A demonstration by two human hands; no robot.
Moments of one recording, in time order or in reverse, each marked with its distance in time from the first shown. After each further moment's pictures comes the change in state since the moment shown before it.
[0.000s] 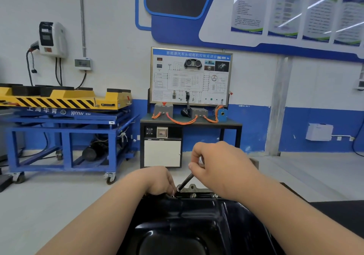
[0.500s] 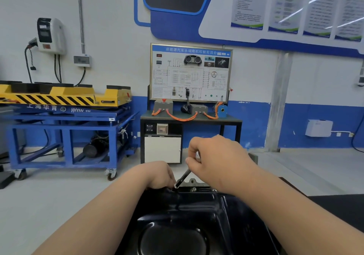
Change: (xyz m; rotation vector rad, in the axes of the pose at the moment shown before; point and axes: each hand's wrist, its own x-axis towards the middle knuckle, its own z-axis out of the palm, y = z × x) left_hand -0.007 0.006 -0.001 0.034 0.014 -0.016; right_hand -0.002 -0.007 -0.003 -0.046 -0.014 -0.022
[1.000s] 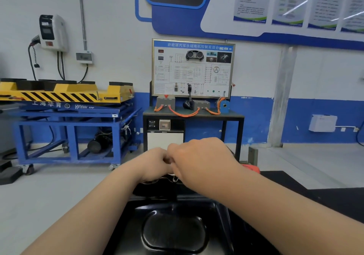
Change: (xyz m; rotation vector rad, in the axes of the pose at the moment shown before) left_hand -0.038 -0.002 -0.006 -0.195 0.254 0.209; right_hand -0.002 -0.030 0.008 -0.280 0.023 -0.236
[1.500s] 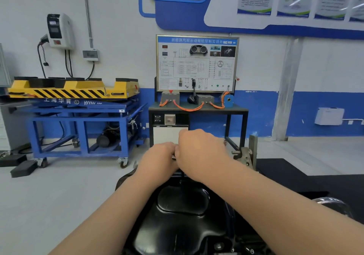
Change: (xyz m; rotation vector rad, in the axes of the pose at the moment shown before) left_hand -0.057 0.017 0.029 0.218 0.434 0.127; right_hand -0.011 -0.033 -0.009 0.278 -0.096 0.350
